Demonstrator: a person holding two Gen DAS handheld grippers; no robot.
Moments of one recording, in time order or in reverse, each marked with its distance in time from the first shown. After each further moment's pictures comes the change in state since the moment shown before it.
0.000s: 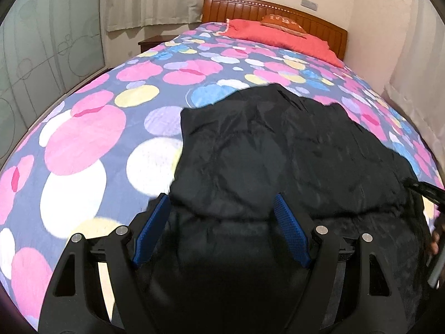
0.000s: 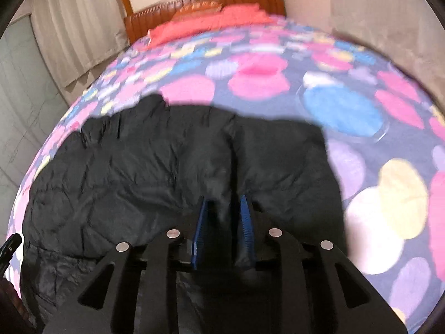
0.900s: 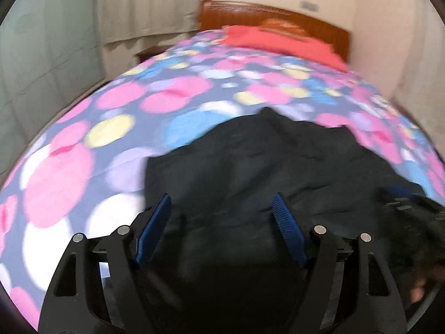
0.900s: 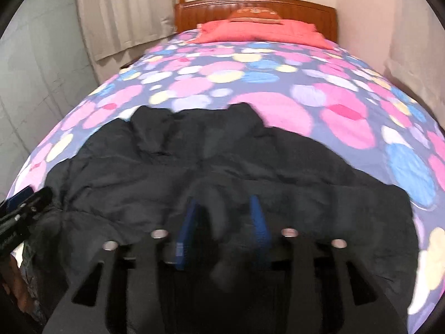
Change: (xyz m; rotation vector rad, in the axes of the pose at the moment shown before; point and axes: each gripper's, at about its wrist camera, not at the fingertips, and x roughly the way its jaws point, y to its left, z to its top) left arm 0.052 -0.054 0.055 0.051 -0.040 0.010; right arm 0.051 0.132 0.022 -0.237 0.009 0.115
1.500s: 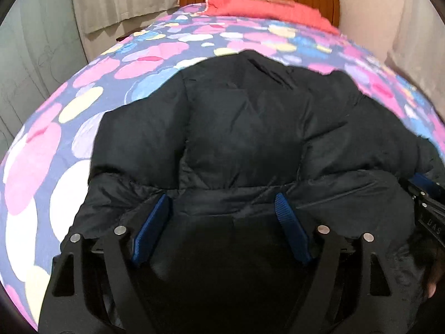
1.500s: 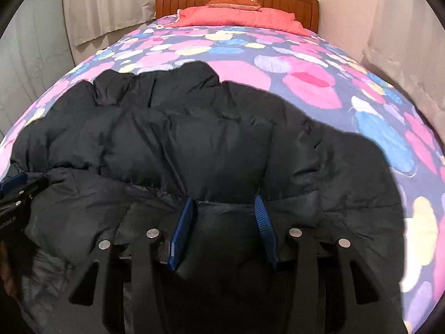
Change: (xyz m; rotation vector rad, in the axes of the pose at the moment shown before) left arm 0.046 -0.025 -0.033 0.094 0.144 0.028; right arm 0.001 -0.043 -0.048 0.011 0.050 -0.159
